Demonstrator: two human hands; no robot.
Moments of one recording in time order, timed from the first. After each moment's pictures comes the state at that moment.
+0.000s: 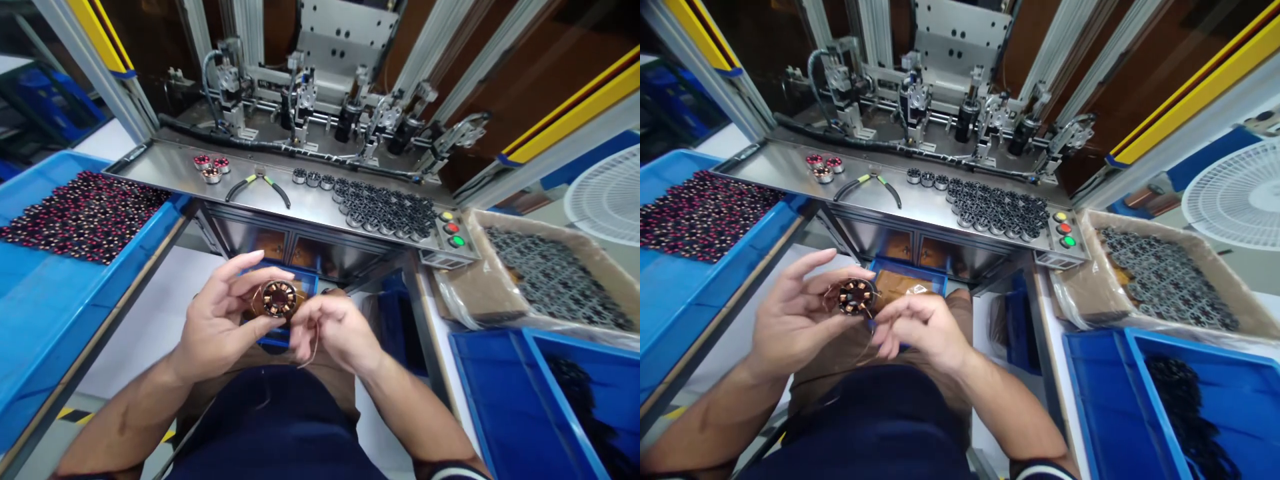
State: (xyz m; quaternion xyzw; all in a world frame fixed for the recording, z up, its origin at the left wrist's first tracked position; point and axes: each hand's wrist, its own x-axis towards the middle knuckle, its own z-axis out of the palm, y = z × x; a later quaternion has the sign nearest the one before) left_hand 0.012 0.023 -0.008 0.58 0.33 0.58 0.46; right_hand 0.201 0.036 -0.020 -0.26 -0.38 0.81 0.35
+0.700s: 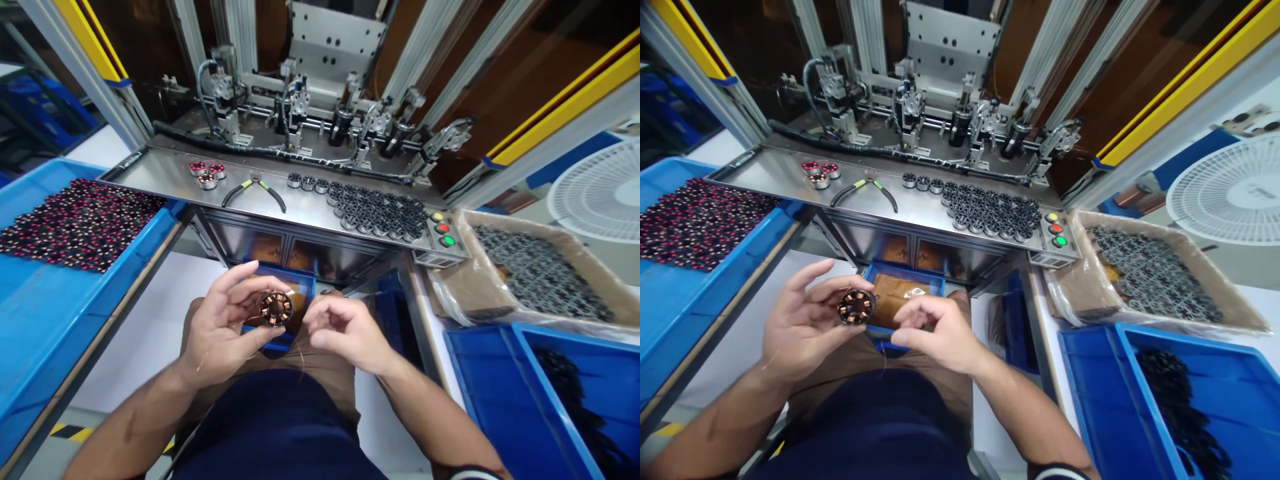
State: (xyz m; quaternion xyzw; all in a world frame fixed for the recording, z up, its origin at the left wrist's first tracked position) left_hand 0.012 0.022 -0.019 0.59 0.31 0.59 0.45; right_hand 0.223 0.041 -0.015 -0.37 -0.57 0.65 0.35
